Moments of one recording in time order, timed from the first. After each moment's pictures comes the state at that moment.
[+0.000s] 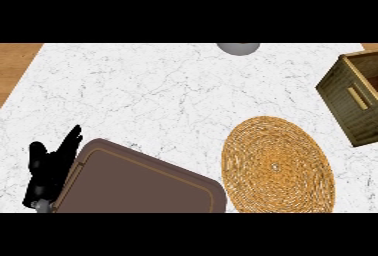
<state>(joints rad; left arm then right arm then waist) 0.06 0.28 0.01 -1.48 0.08 0.04 0.26 -0.51 -1.15 -0.49 -1.55 -0.36 0.34 0.56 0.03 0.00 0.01</state>
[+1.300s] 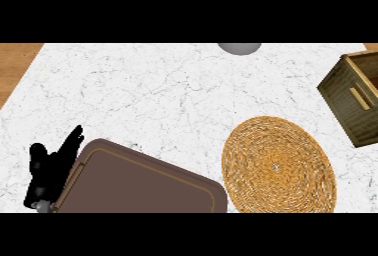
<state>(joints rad) 0.06 0.26 0.03 -1.49 0.05 0.00 0.25 -0.67 -1.05 -0.28 -0.89 -0.05 0.28 0.10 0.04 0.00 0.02</state>
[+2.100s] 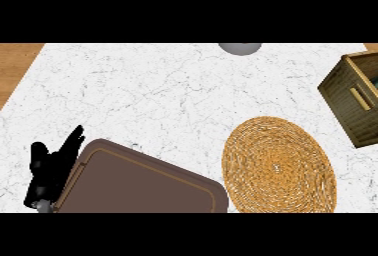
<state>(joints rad) 0.06 0.24 0.04 -1.49 0.04 -0.01 0.27 -0.79 -1.13 -0.33 -0.54 0.04 0.29 -0.17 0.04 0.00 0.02</state>
